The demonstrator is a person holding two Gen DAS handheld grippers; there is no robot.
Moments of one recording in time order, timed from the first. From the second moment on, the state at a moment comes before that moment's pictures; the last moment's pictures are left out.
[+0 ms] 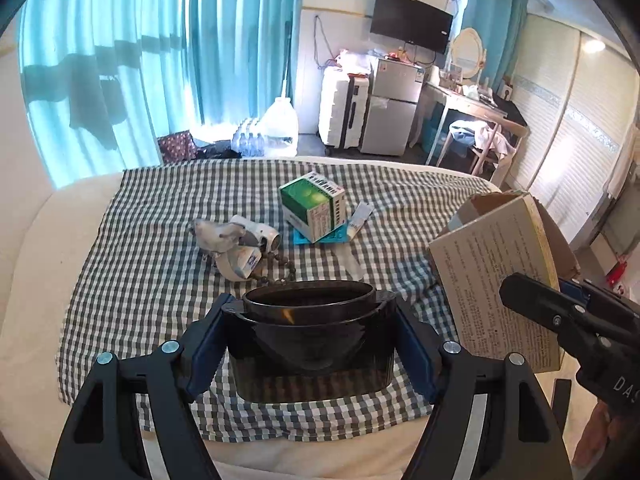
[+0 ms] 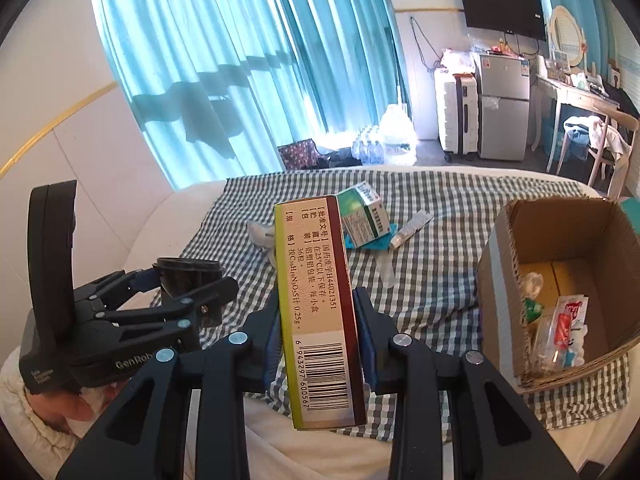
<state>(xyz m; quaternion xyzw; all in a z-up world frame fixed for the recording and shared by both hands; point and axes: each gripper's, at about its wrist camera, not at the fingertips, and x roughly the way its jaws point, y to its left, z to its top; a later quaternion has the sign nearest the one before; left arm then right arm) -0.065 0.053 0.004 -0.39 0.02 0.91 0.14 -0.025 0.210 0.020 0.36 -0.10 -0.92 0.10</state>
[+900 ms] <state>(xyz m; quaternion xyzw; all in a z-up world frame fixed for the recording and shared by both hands) -0.081 0.271 0.008 -0.37 0.09 0.87 0.30 -0.022 0.397 0.032 0.35 -0.12 -0.93 -0.05</state>
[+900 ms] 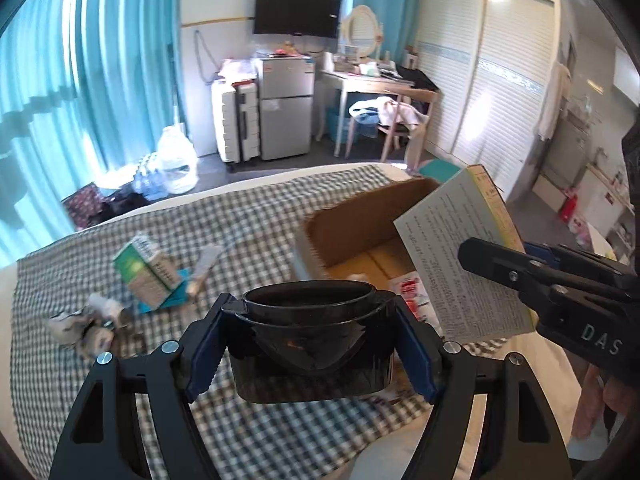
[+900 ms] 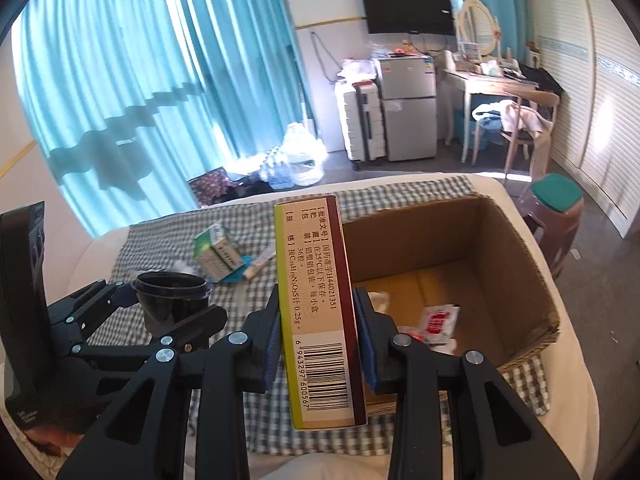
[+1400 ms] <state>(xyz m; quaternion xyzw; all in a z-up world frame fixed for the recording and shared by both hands) -0.089 0.347 -0.056 -0.40 0.13 0.84 0.35 -0.043 0.485 -0.023 0.38 -0.17 -0.90 -0.10</state>
